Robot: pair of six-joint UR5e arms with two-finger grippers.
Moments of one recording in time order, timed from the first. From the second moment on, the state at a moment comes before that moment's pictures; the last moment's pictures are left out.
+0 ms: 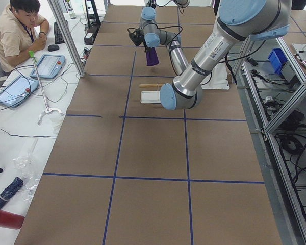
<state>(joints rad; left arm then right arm) -0.64 -2.42 -1.69 -1.79 -1.98 -2.02 0.82 -0.92 2.17 -1.53 2.07 0.96</state>
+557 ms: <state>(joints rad) -0.61 -2.42 -1.72 -1.81 -1.99 -2.01 0.82 -0.92 2.17 -1.53 2.05 0.96</state>
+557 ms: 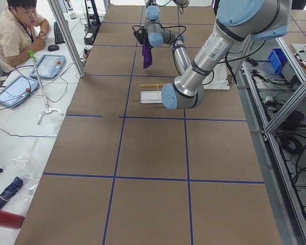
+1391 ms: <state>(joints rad) -0.61 -2.41 -1.72 -1.86 -1.99 -2.01 0.81 -0.92 2.16 -1.51 2.05 0.95</state>
